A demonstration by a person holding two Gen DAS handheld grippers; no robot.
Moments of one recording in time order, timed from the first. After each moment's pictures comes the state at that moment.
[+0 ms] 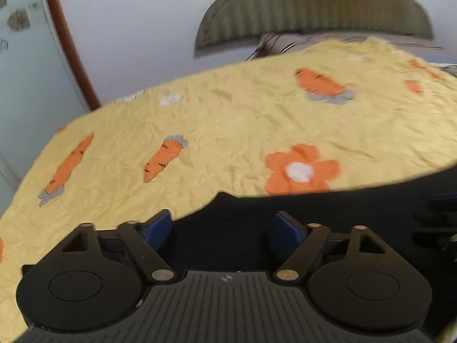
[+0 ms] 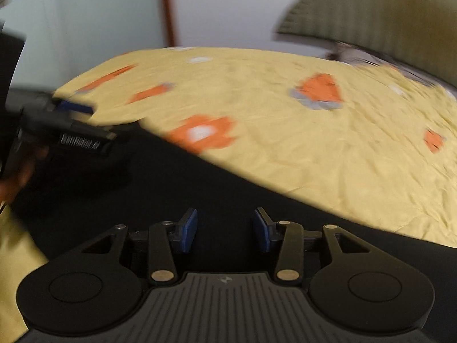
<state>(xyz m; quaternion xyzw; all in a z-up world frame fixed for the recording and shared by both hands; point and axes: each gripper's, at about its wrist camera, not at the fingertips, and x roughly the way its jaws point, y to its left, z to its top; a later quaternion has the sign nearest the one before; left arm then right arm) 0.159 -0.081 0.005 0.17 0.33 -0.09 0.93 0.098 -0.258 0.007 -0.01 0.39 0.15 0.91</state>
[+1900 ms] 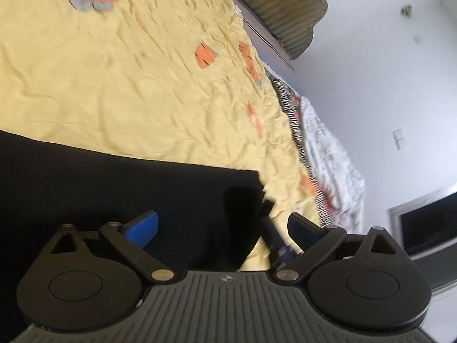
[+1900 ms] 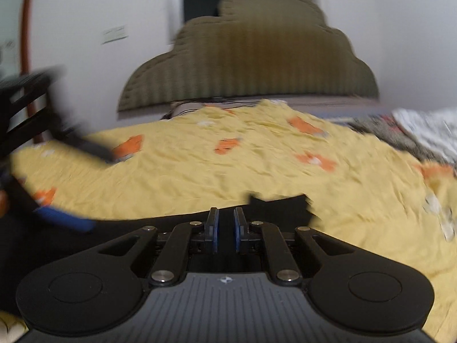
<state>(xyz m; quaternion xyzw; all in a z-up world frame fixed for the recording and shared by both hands) 0.182 -0.276 -0.028 -0.23 0.55 -0.42 0.69 -0.029 -0.402 0.011 0.07 0.24 -0.16 0.96</state>
